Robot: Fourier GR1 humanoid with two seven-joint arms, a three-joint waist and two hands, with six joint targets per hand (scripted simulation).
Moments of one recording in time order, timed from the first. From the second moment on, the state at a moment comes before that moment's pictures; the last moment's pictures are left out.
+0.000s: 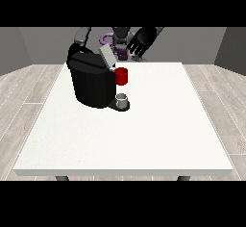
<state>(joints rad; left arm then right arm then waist) -1.06 0.38 0.10 -0.76 -0.70 -0.45 -0.04 -0.31 -0.02 0.02 -1.23 0.18 -0.18 -0.03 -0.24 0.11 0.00</state>
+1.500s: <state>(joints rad) -1.24 0.41 0.12 -0.67 -0.73 -0.43 -0.06 -0.45 -0.09 -0.06 -1.25 0.16 -0.18 -0.01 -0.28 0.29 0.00</state>
